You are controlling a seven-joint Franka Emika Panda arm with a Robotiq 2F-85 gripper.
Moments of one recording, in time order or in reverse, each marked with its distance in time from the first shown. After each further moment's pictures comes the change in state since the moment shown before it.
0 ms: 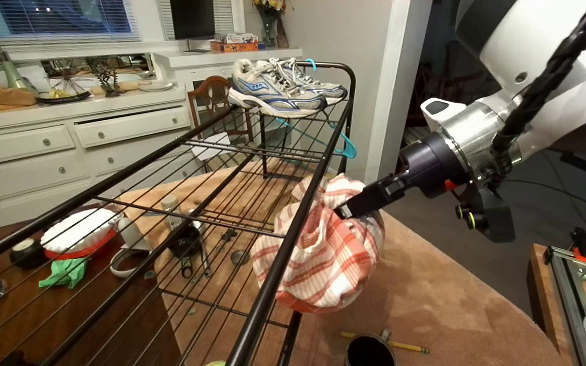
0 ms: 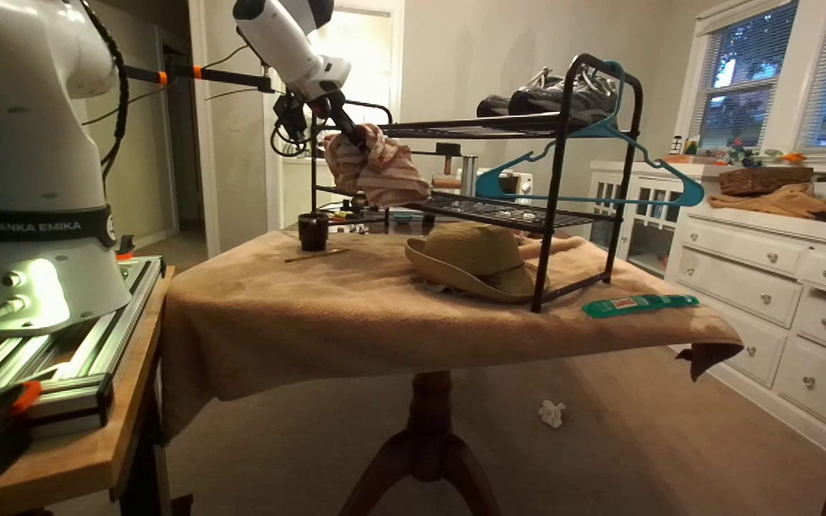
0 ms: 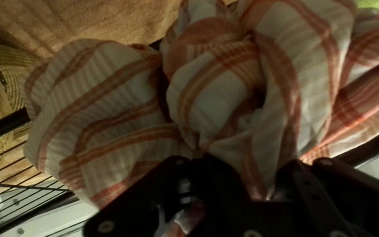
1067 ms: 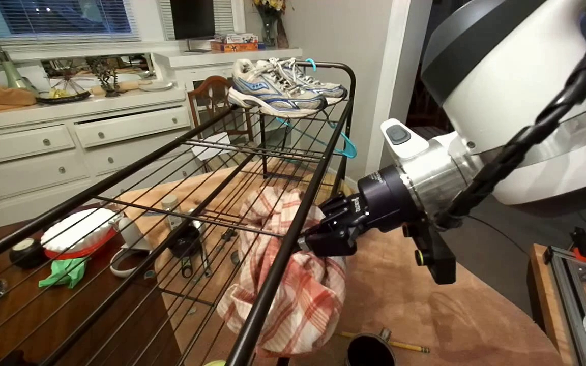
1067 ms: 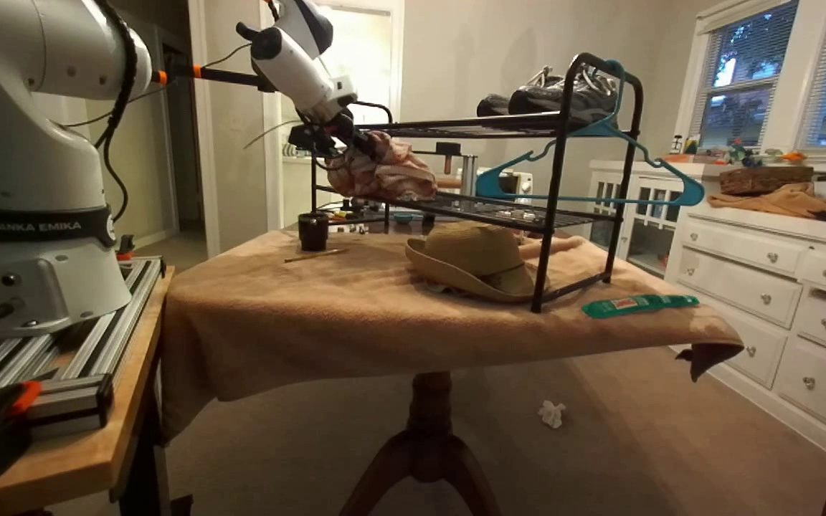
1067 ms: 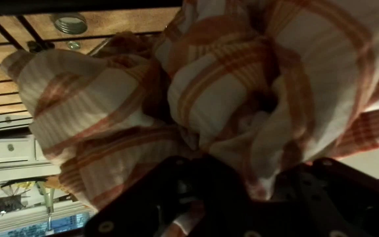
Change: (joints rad) arm -0.750 -0.219 0.760 0.096 0.106 -0.256 -0.241
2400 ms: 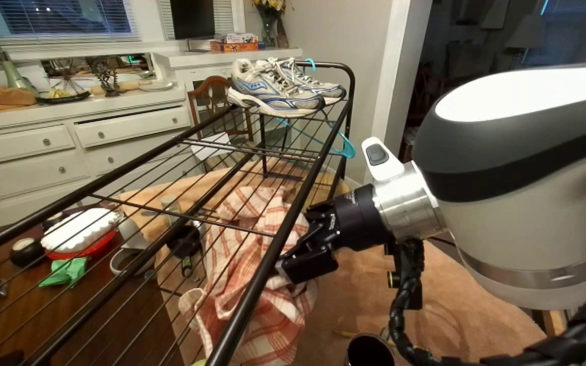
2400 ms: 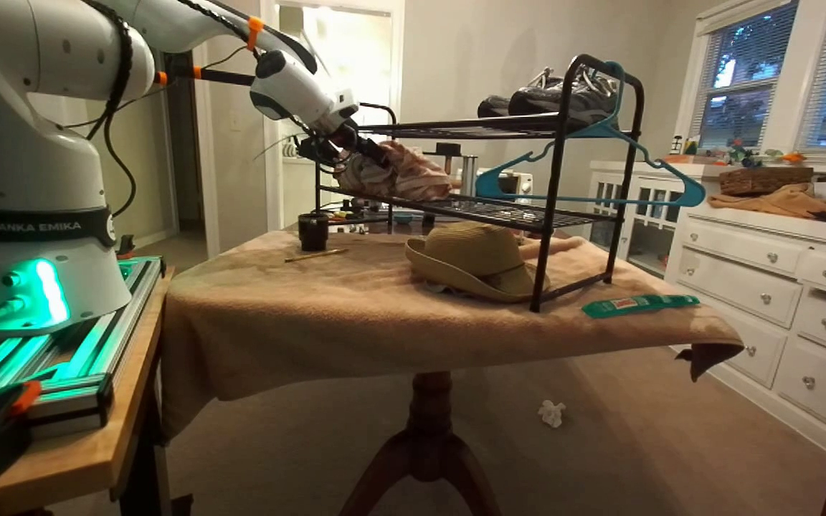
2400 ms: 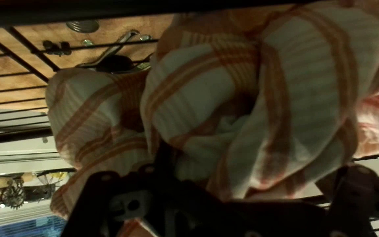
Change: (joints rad) arm -0.089 -0.490 0.117 0.063 -0.046 -0.098 0.502
